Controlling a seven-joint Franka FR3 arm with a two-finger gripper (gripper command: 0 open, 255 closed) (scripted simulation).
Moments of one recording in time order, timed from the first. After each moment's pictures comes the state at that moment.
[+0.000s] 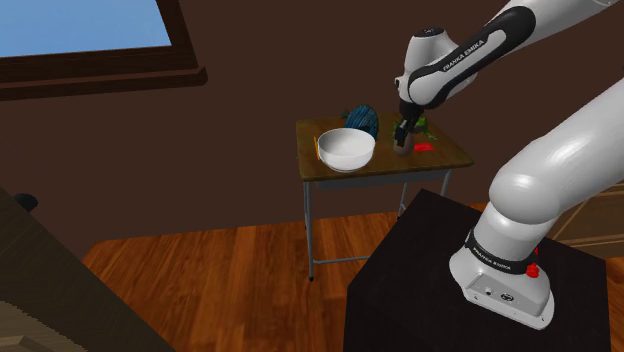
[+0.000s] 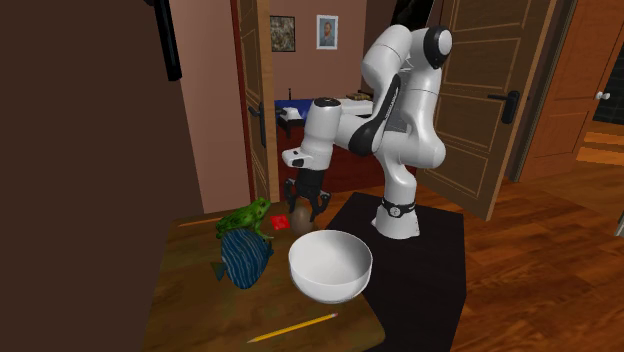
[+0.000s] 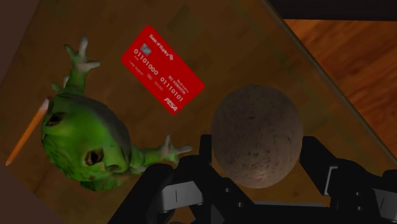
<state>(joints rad) -0.21 -0.40 -0.36 -2.74 -0.43 2.49 -0.27</state>
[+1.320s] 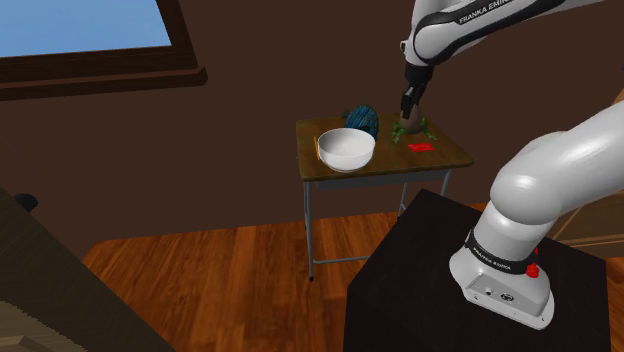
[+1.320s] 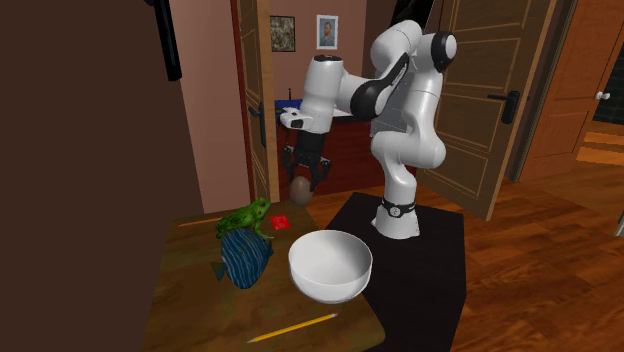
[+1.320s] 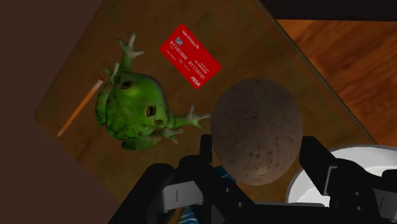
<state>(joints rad) -0.19 -0.57 -0.32 -2.59 -0.37 2.17 -0.33</state>
